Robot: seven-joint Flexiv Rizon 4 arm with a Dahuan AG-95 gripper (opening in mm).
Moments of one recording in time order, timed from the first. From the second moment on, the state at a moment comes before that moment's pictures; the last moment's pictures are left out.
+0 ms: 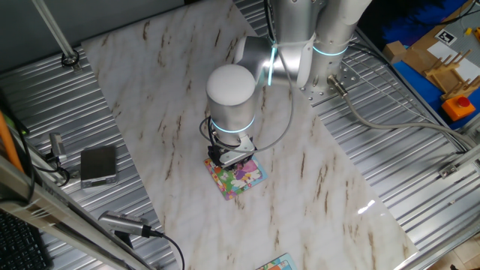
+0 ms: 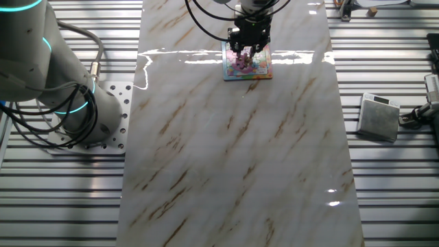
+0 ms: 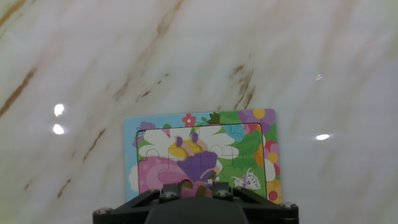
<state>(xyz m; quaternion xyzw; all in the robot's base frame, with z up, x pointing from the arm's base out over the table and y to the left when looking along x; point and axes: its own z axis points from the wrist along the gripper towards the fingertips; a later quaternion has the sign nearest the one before) 0.435 0.200 0.018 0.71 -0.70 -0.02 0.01</state>
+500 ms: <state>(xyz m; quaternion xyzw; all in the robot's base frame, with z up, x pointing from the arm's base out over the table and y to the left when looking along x) 0.435 0.199 0.018 0.73 -0.68 -0.03 0.00</state>
